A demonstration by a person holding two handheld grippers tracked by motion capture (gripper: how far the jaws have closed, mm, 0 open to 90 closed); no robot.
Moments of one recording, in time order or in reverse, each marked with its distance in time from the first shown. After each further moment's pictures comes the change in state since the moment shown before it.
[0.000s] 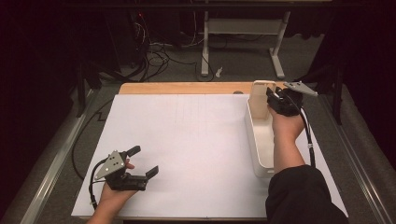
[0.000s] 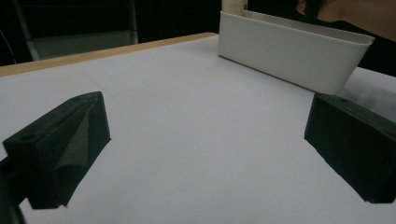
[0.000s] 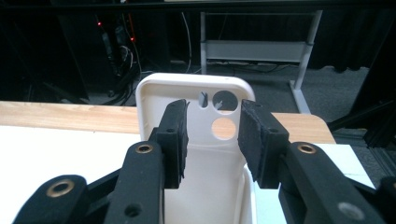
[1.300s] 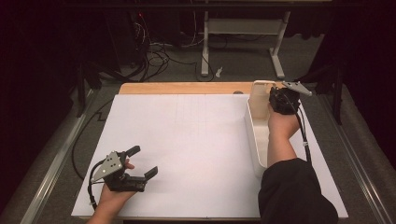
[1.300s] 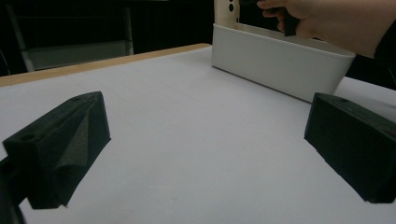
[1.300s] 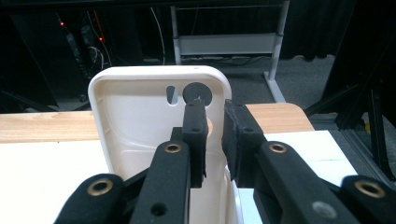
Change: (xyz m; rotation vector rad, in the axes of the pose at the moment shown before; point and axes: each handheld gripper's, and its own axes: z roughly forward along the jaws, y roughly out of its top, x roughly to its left) left arm -0.002 0.001 -0.004 -0.047 -0.025 0.003; right arm 0.000 -0.006 0.018 0.015 -0.122 0.048
